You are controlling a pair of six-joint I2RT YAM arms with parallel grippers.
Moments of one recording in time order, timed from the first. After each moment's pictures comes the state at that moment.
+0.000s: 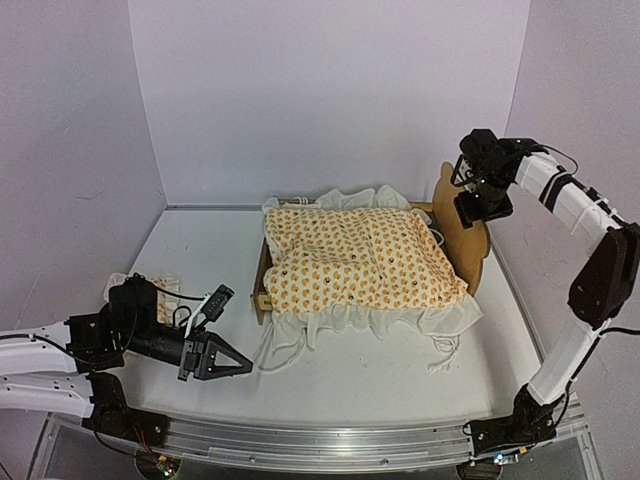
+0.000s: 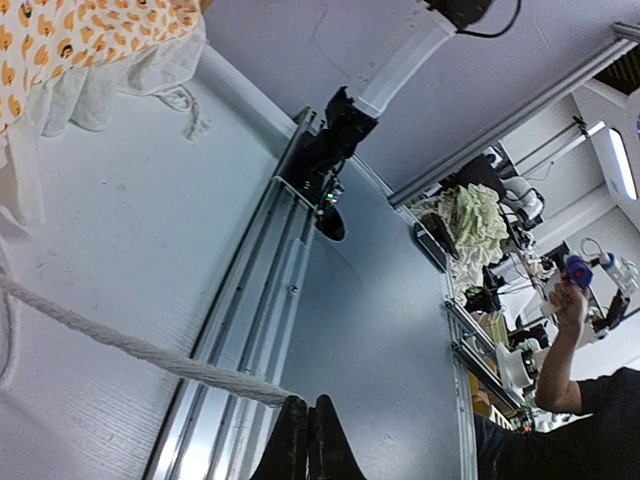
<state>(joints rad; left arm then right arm) -1.01 0.72 0.38 0.05 0.64 -0.60 0.30 1.70 1.73 -1.15 0.37 0.03</state>
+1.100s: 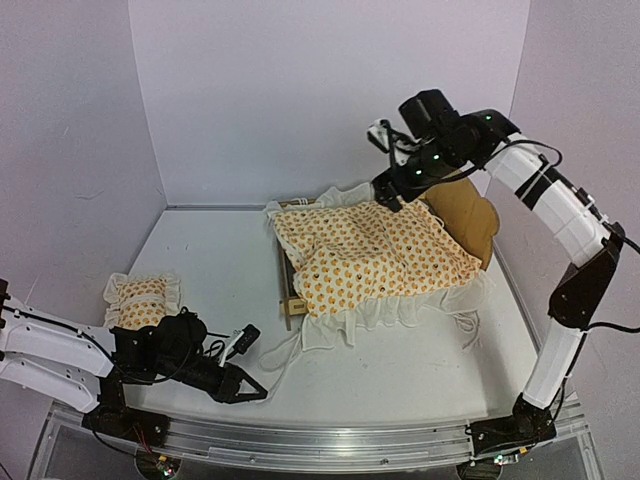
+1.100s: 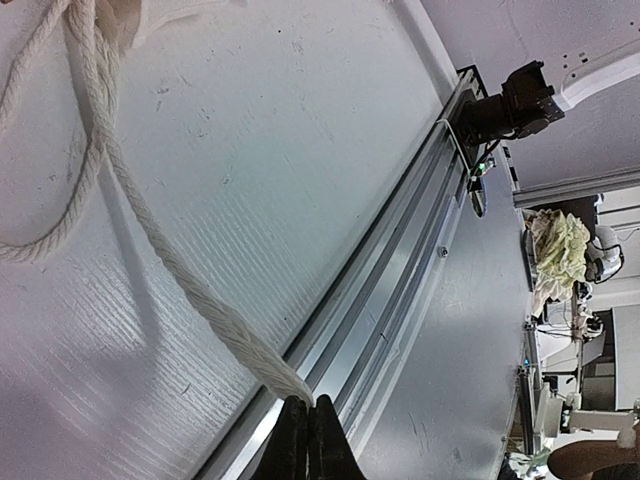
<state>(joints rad) -1.13 1.09 0.29 0.19 0.40 -0.76 0.62 1.81 2.10 -1.13 0.26 -0.16</state>
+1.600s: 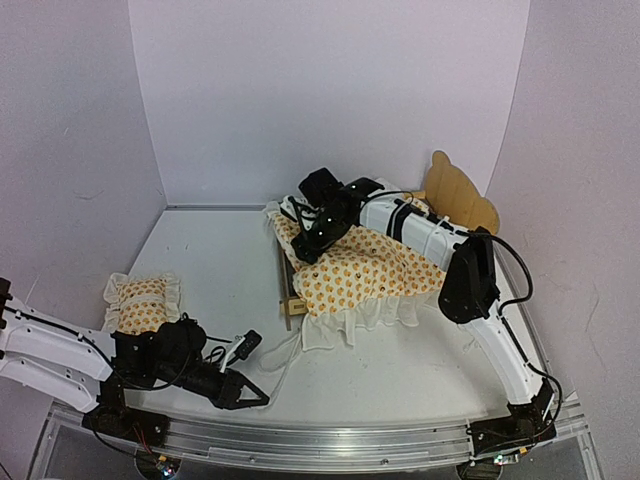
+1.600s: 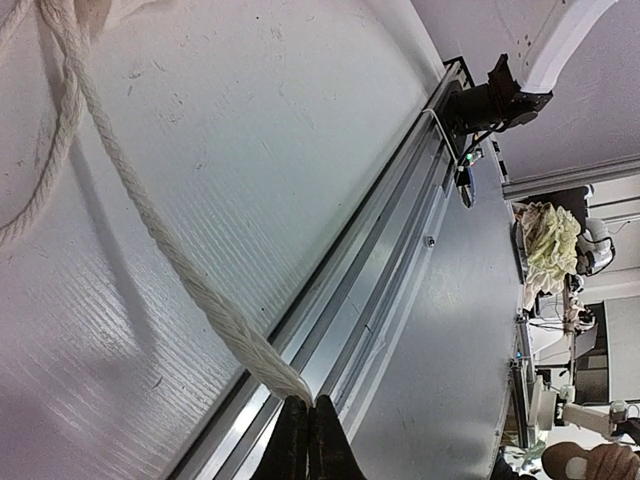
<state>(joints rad) -1.17 1.09 0.27 0.24 0.39 -0.79 0.80 2.49 2.46 -0.93 0.07 -0.18</state>
